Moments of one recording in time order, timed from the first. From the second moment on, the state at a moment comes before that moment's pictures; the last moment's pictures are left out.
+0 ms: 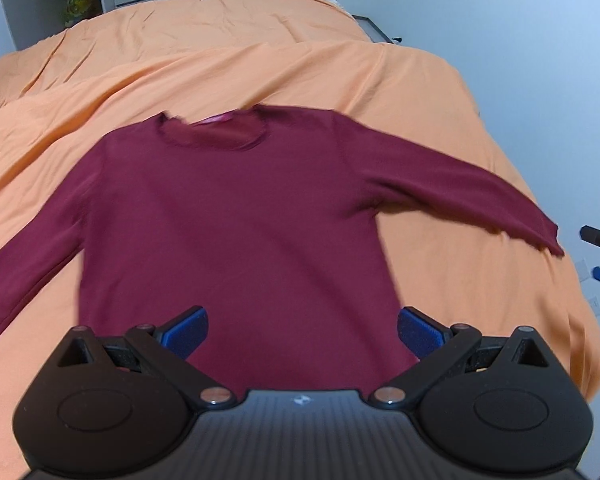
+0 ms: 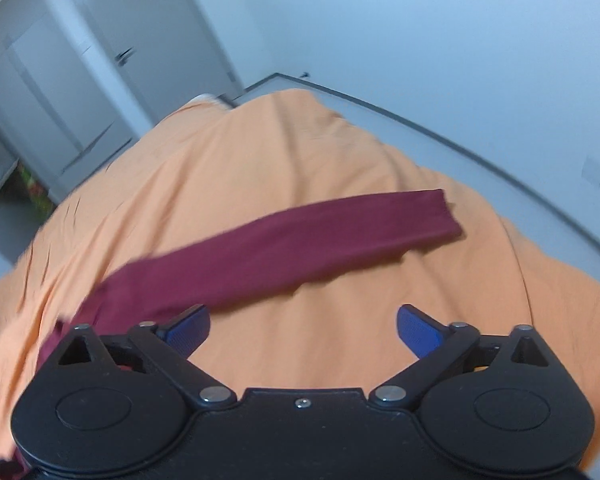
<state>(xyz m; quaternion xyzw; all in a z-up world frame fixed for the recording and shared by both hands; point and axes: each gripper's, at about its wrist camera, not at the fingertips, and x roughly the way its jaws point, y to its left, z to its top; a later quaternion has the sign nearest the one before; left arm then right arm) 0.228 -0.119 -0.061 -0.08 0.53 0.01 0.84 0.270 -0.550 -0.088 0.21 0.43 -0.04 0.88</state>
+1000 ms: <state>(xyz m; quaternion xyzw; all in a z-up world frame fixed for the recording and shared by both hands) 0.403 -0.158 -0.154 -0.06 0.55 0.01 0.84 0.341 -0.689 -0.256 0.53 0.36 -0.16 0.75</state>
